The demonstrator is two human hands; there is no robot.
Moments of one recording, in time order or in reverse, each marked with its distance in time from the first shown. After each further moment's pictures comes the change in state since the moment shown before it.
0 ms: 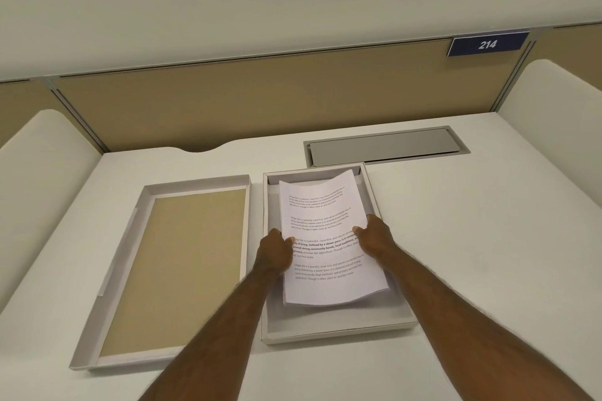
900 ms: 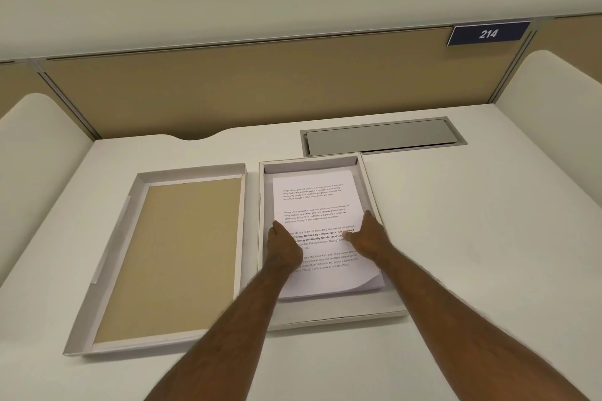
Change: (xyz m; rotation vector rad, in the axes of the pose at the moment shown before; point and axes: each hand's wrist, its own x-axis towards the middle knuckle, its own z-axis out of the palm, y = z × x) left_hand -0.013 0.008 0.031 0.030 0.020 -0.089; right_hand -0.010 0.013 0.007 -0.037 -0.076 -0.015
